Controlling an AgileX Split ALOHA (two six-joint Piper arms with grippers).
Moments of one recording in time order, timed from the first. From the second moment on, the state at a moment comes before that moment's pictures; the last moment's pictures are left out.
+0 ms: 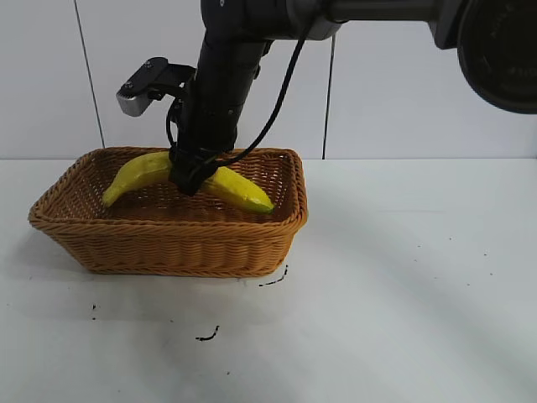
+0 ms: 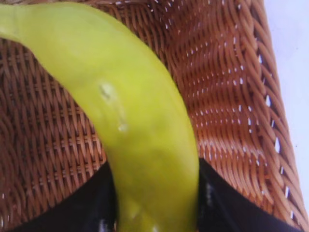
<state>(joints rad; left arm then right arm) -0.02 0.00 -0.49 -0.06 1.07 0.06 0.62 2.51 -2.32 0.08 0.96 -0.57</state>
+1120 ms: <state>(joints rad) -0.02 0.00 -0.49 -0.06 1.07 0.06 0.05 2.36 -2.32 0.04 1.21 -0.06</state>
